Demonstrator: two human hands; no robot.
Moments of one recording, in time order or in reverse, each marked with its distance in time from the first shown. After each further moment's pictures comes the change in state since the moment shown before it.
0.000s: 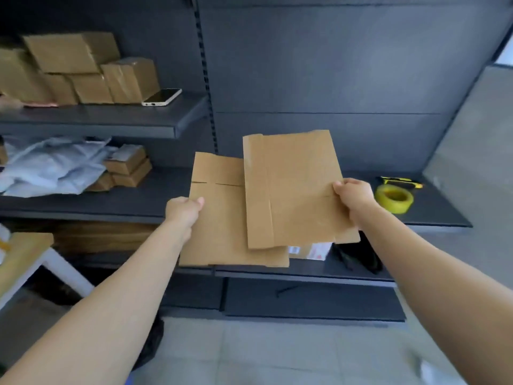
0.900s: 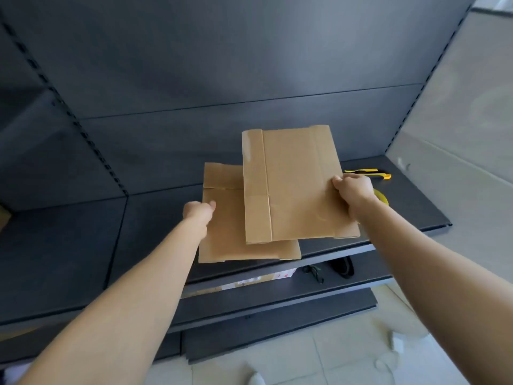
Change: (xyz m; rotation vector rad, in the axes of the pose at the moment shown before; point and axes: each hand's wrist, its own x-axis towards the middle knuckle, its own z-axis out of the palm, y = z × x) left_hand 0.183 0.035 0.300 0.291 -0.223 -0.166; right_hand 0.244 0.028 -0.048 0.001 0.233 0.290
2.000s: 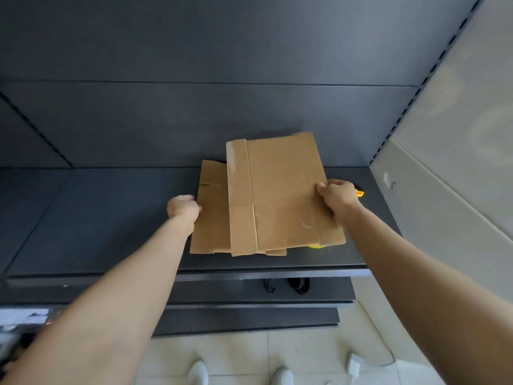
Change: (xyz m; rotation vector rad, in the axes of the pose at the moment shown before) left_hand 0.003 0.005 0.163 -0.184 0.229 -0.056; right_hand 0.148 0.017 -0.086 -0.102 -0.245 0.023
